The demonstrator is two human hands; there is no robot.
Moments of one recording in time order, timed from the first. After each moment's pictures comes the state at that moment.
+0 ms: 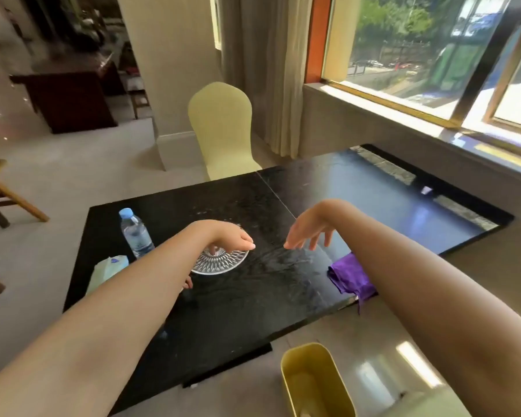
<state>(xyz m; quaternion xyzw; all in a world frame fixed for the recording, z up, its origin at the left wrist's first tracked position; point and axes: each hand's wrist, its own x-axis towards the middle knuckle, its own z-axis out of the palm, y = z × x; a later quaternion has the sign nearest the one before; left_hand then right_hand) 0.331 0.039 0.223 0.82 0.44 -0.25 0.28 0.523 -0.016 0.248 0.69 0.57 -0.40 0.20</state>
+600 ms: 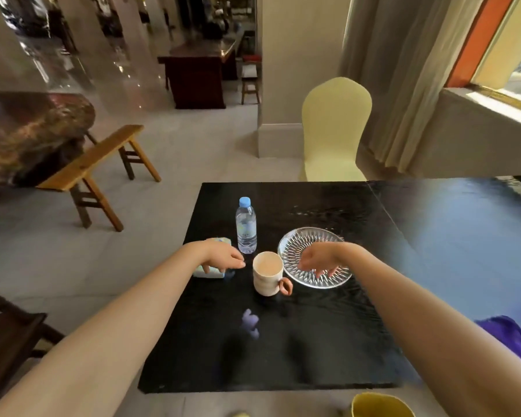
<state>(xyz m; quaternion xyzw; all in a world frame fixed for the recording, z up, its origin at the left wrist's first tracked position) 0.085 0.094 0.172 0.68 0.61 -0.20 0.34 0.327 0.102 0.163 0.60 0.67 -0.40 0.15</state>
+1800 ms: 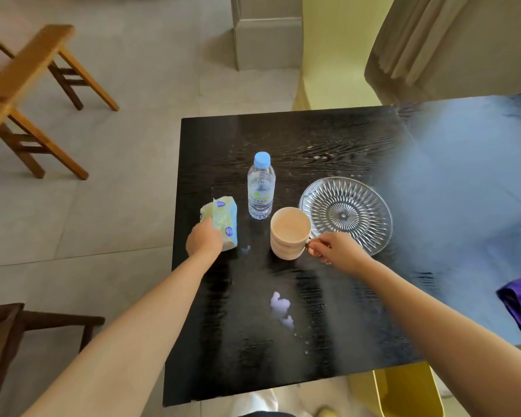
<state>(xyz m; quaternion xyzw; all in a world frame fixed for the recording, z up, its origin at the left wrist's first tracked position) 0.004 0.196 -0.004 0.54 0.80 0.06 0.25 0.278 0.143 0.035 0.68 0.64 -0.37 -0.07</state>
